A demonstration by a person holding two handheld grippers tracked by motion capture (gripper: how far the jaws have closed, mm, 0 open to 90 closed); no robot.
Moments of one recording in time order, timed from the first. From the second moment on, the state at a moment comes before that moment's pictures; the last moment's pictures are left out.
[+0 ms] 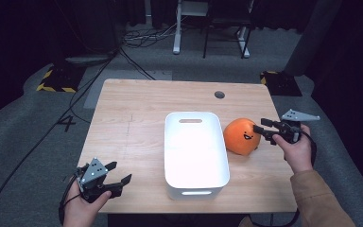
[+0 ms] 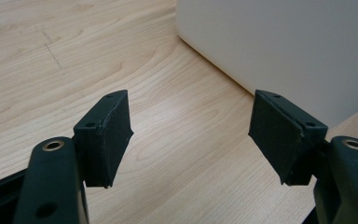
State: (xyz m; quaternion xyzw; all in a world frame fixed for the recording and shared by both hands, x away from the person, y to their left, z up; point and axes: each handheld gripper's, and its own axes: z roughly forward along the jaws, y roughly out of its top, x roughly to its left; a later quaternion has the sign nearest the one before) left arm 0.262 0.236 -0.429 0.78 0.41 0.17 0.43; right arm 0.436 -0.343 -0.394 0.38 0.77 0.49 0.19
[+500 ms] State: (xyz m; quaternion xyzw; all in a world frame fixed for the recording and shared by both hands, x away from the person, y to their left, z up) left arm 0.266 0.239 -0.435 0.78 0.42 0.17 0.43; right arm 0.454 -0.317 -0.396 0.36 0.80 0.45 0.17
